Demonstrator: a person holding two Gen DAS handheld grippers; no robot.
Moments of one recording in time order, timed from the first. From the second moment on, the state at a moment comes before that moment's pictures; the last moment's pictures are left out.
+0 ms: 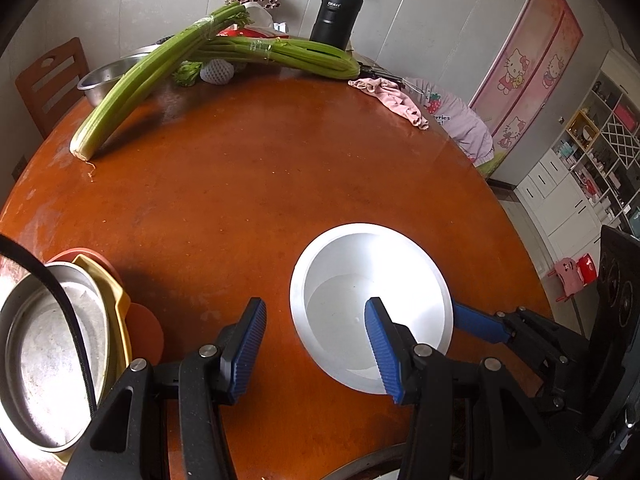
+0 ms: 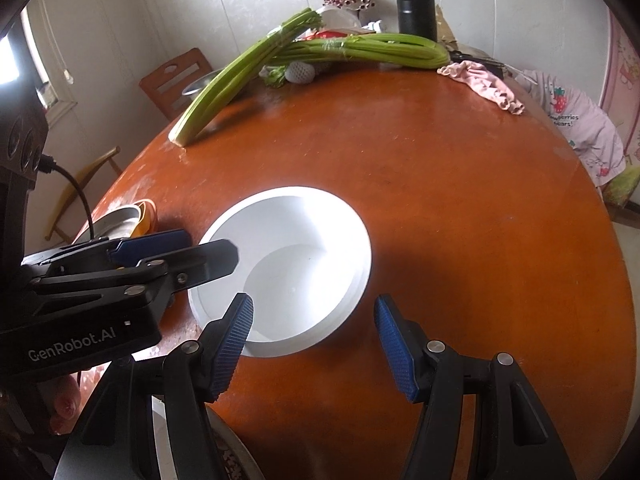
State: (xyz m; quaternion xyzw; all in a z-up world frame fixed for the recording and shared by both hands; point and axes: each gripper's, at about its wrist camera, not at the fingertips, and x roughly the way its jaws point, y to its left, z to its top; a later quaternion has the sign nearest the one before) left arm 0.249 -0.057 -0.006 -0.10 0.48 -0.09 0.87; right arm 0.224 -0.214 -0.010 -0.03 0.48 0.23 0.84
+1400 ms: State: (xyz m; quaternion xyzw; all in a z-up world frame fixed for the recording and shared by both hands) left arm 0.244 -0.066 -0.011 -0.11 0.49 -0.13 0.86; right arm 0.206 -0.208 -0.003 -0.03 0.48 0.26 0.84
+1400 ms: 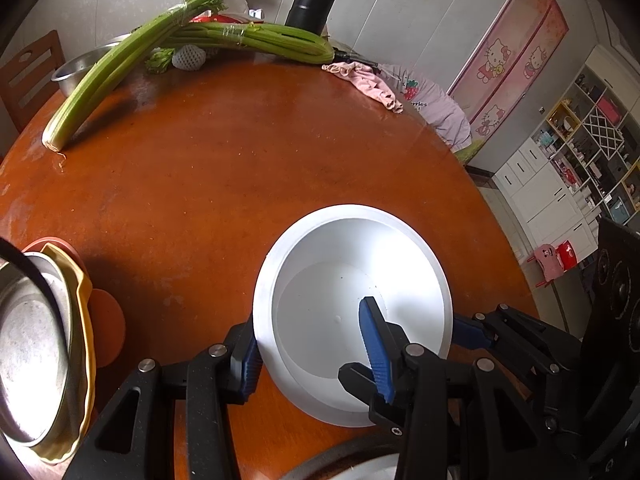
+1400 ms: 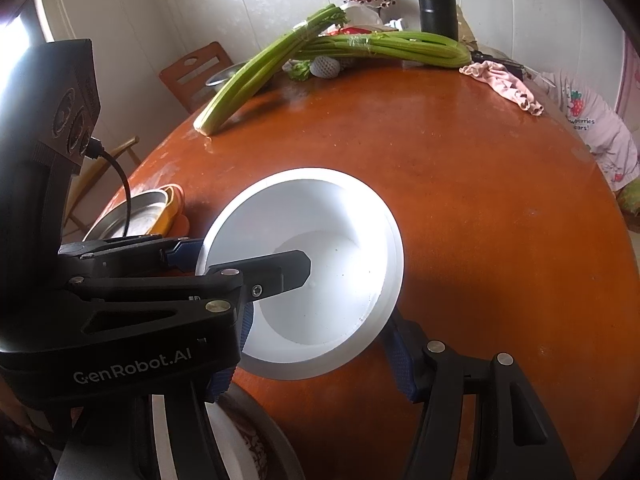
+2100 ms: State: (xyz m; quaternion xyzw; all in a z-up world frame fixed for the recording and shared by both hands) left arm 0.192 -0.069 0.032 -0.10 0.44 -0.13 0.88; right arm 0.156 -0.207 0.038 -0.04 0.43 0.26 0.86
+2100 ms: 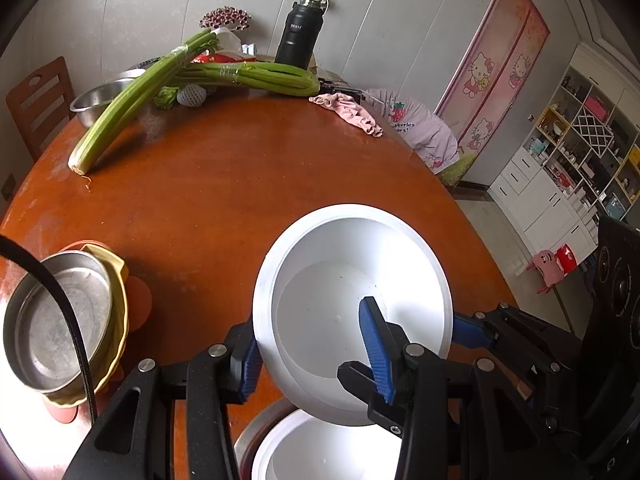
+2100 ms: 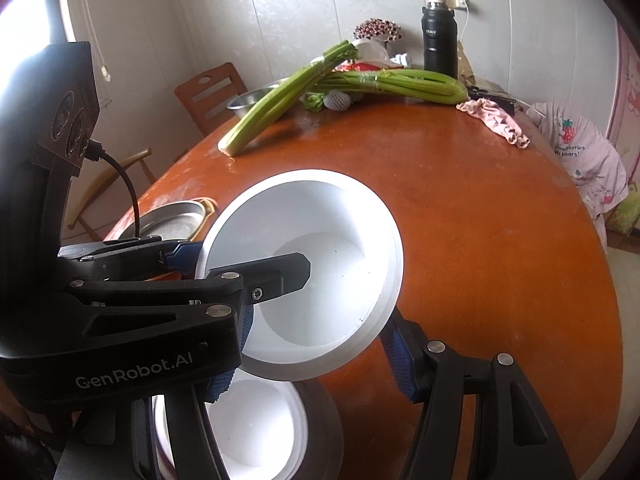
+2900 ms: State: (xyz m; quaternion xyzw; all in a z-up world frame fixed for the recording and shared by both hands) left arm 0.126 -0.066 0.058 -0.09 0.41 -0.12 0.90; right arm 0.093 -0.204 0.065 -0.05 0.39 0.27 0.88
